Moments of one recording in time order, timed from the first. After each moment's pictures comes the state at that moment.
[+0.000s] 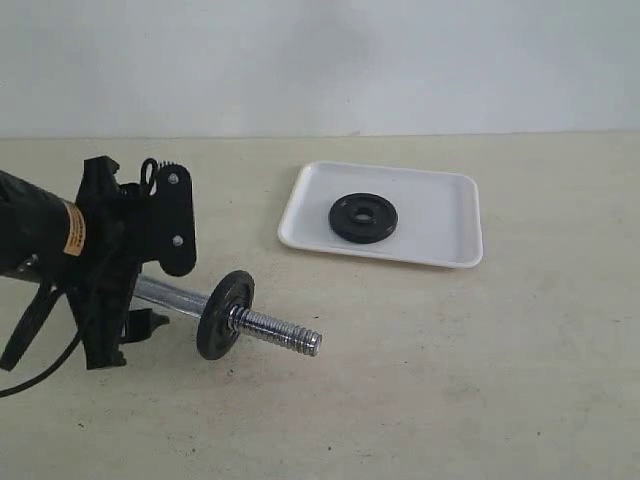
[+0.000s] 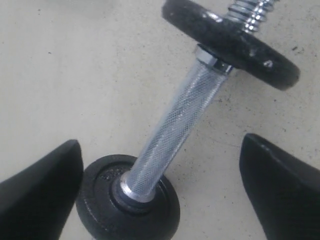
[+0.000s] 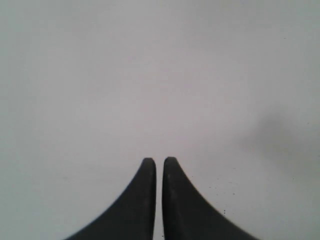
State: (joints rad) left arm -0.51 1.51 -0.75 0.45 0.33 0.55; right arm 0.01 0.00 0.00 0.18 -0.17 1.63
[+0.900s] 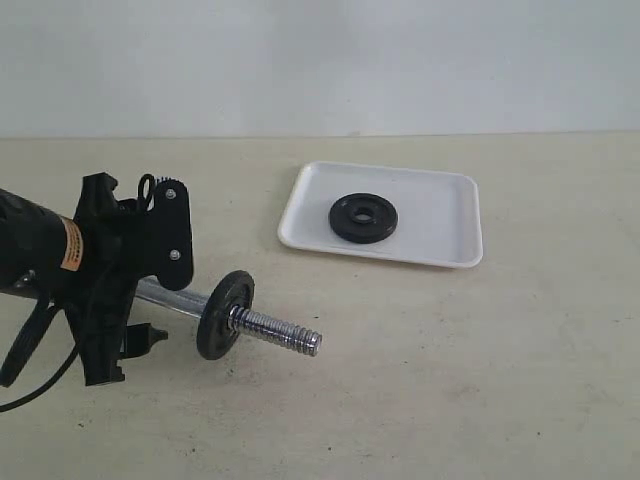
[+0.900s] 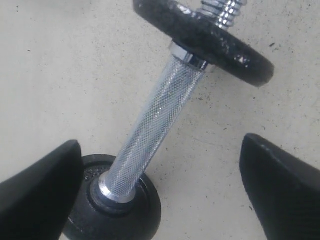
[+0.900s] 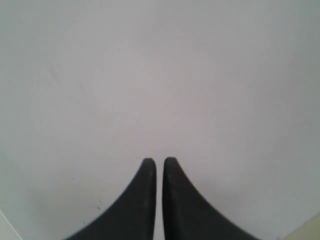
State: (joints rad) left arm -0.51 1.51 -0.71 0.42 0.31 0.55; right arm 0.01 0.00 0.00 -0.19 -0.39 1.09
